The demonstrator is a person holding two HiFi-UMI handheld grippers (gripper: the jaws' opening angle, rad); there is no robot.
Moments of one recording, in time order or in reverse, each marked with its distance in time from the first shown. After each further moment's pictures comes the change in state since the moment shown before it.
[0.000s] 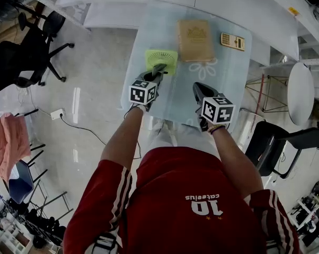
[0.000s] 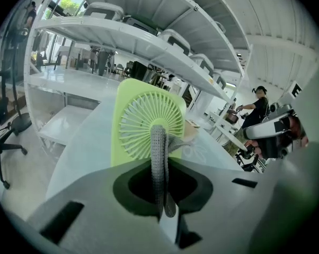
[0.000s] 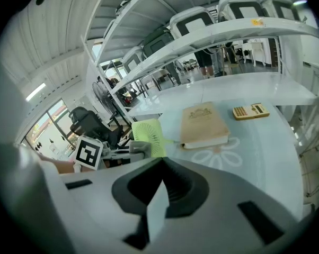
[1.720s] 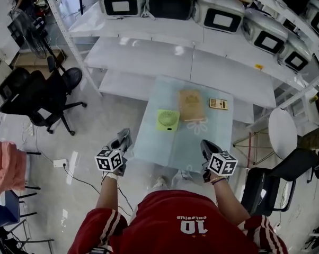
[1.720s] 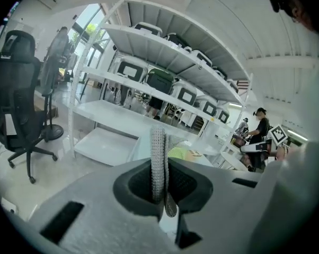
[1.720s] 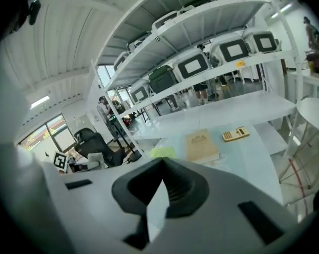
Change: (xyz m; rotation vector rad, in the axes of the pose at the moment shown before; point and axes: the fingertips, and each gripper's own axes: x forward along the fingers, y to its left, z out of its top) left arm -0.298 0.041 0.045 -0.069 -0.270 0.150; right arm -0.138 0.074 0.030 0.023 -0.264 -0.038
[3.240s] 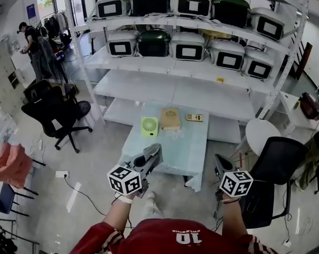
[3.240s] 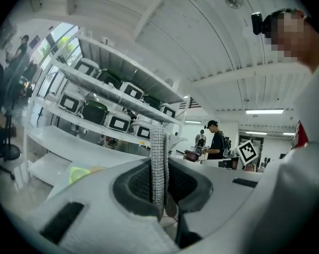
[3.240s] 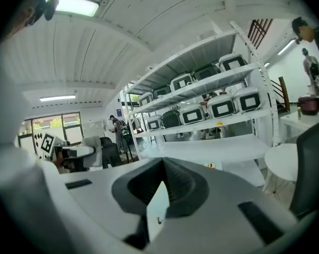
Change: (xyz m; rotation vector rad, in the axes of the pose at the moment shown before) left arm -0.196 -0.454 0.000 0.174 -0.284 -0.375; right arm -0.393 -0.015 0.013 -0.206 -0.294 0.032
